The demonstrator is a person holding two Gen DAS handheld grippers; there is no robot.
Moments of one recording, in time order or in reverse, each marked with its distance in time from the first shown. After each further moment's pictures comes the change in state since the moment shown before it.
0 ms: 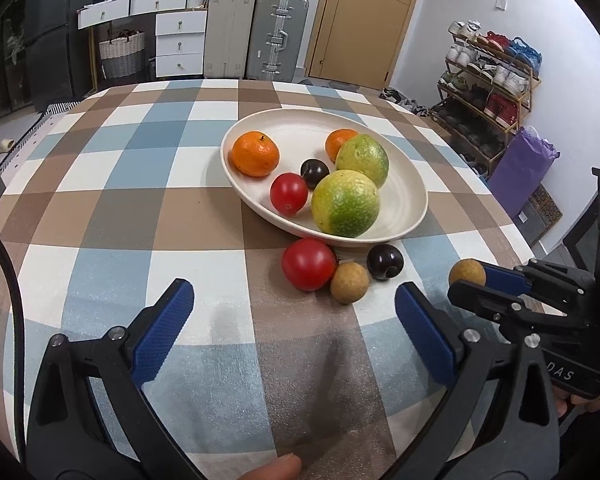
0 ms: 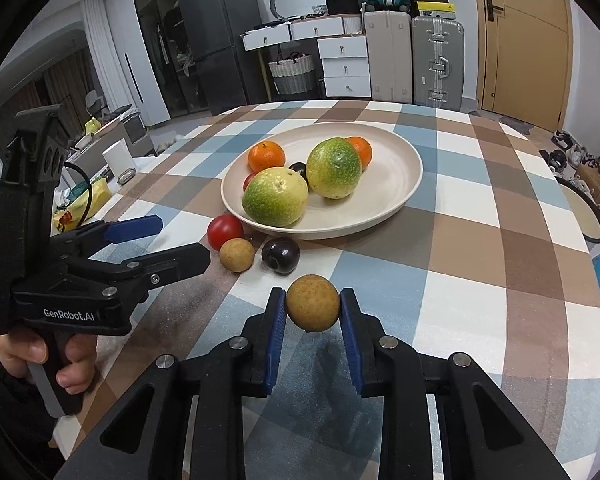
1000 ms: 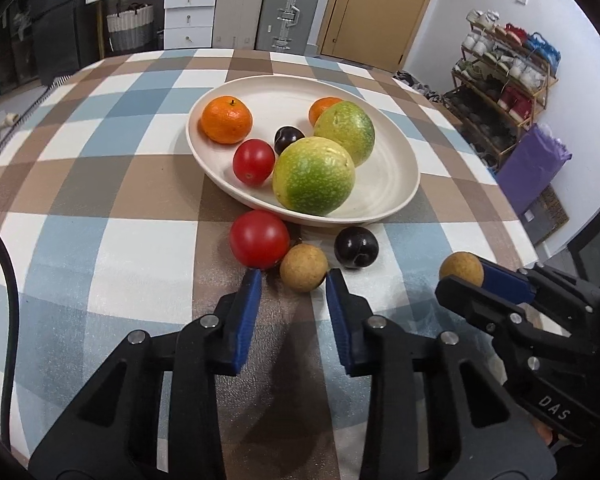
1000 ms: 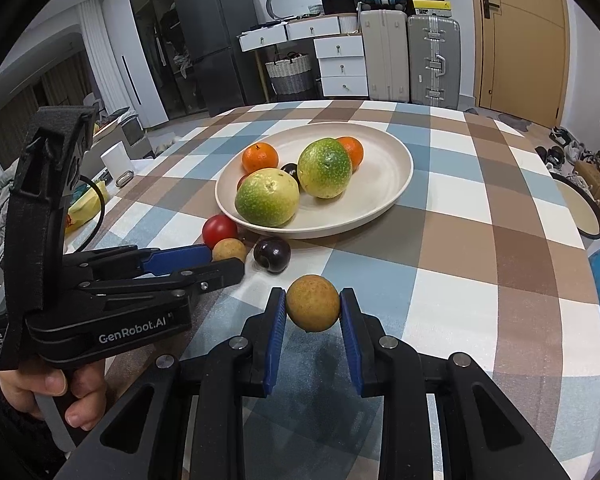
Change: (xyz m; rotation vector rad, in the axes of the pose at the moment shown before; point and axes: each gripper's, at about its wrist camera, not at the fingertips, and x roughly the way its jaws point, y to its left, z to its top) left arm 0.024 -0.029 -0.004 -0.069 0.090 0.011; right arm -0.003 -0.005 0.000 0.020 -0.001 0.001
